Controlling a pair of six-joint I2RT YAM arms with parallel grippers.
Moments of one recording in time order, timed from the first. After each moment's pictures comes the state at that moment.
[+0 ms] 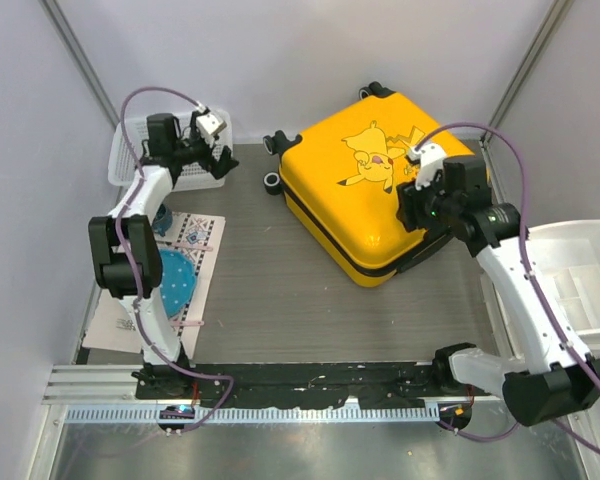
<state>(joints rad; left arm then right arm) 0.00 1.95 1.51 -0.01 0.79 0.49 0.26 1.18 1.27 -0.75 -0.15 -0.20</state>
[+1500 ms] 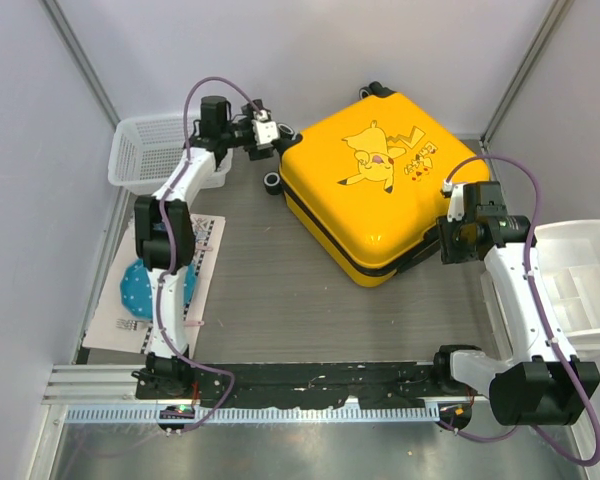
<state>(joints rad) -0.17 2.27 2.03 -0.15 0.82 1.10 -0.02 1.12 1.10 -1.03 0.01 -0.16</state>
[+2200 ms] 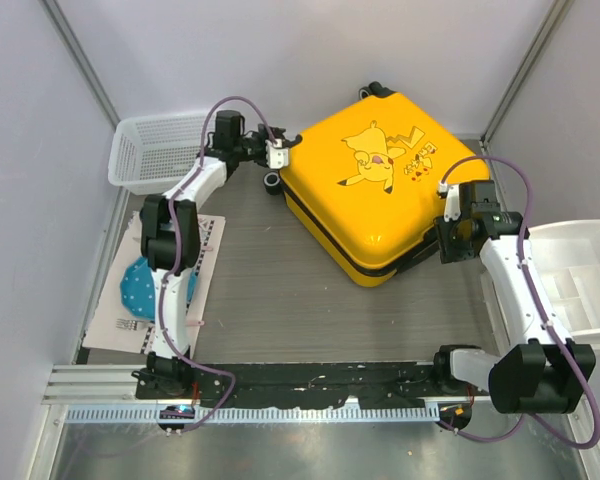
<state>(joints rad) -0.23 2.28 1.93 -0.10 0.83 1.36 -0.02 1.16 1.07 -0.99 0.03 -0.19</state>
